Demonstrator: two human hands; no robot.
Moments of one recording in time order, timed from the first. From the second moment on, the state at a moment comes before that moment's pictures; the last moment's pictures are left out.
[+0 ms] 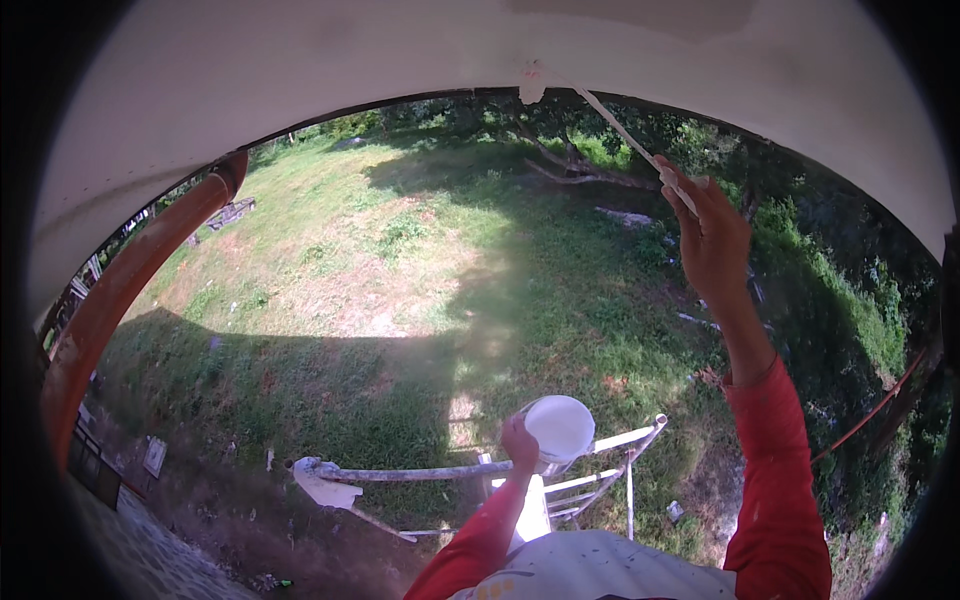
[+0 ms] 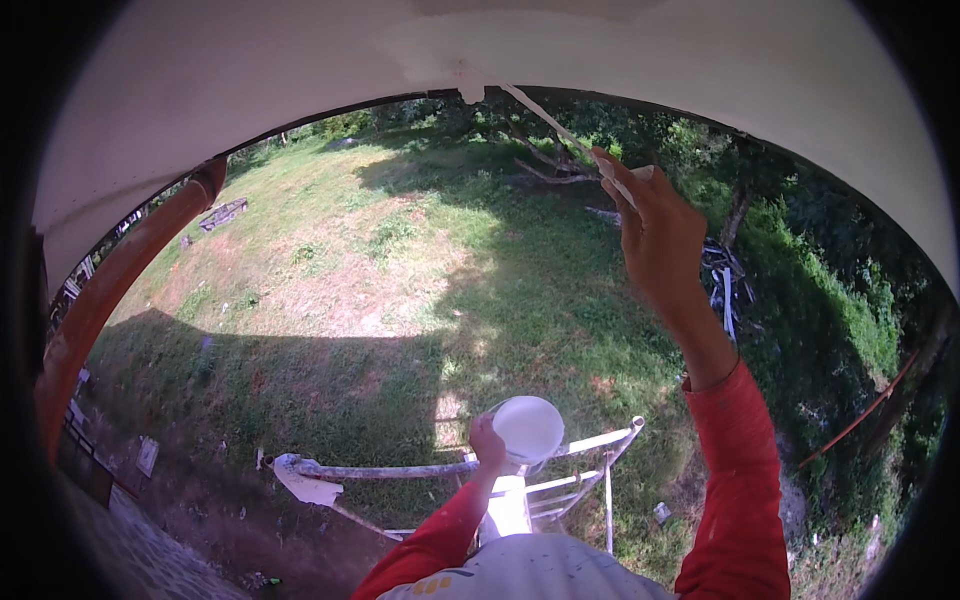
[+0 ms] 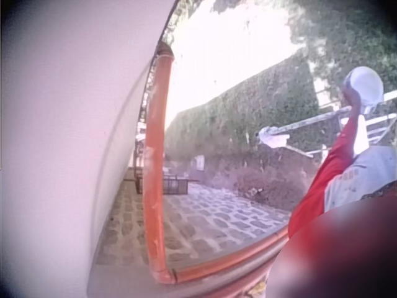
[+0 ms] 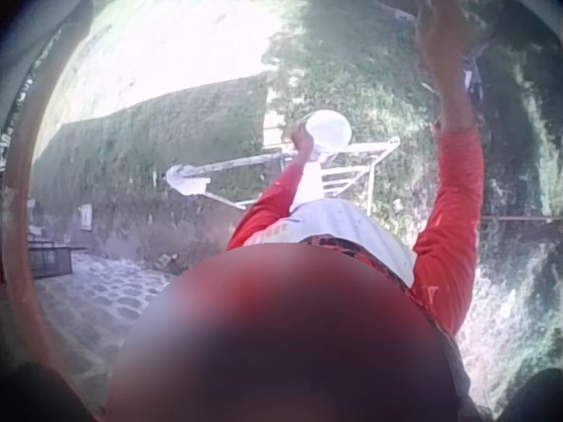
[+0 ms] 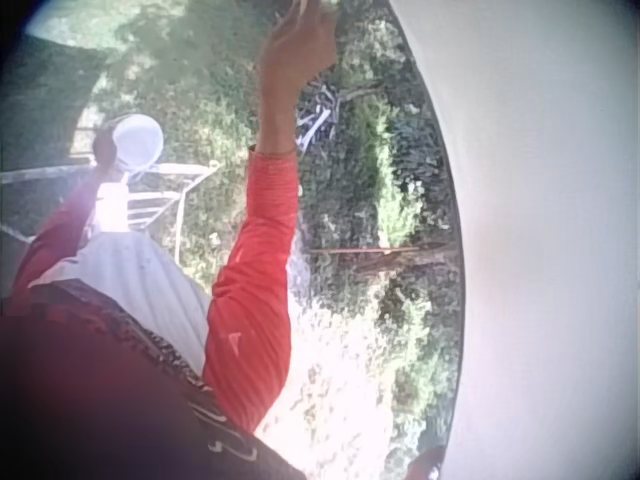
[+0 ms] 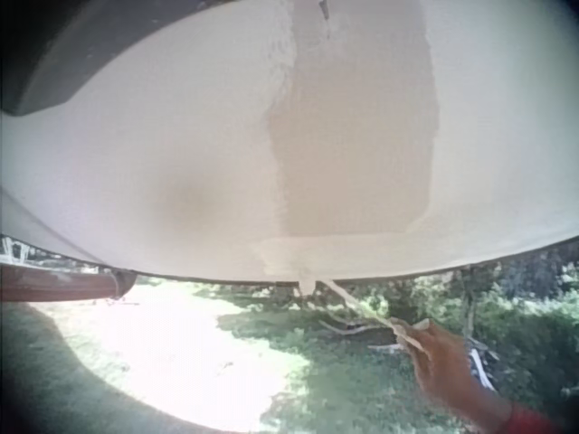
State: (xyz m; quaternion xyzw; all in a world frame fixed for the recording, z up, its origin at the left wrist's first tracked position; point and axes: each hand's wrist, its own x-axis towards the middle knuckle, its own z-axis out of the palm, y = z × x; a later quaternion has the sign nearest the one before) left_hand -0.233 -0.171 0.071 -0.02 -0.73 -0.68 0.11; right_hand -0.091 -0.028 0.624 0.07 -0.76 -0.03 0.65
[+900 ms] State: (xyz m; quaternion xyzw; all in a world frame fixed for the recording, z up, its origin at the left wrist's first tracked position) left_hand -0.227 -0.171 0.078 0.00 -0.71 -0.70 0.12; right_hand -0.143 -0.041 0.628 0.07 -0.77 -0.02 0.64
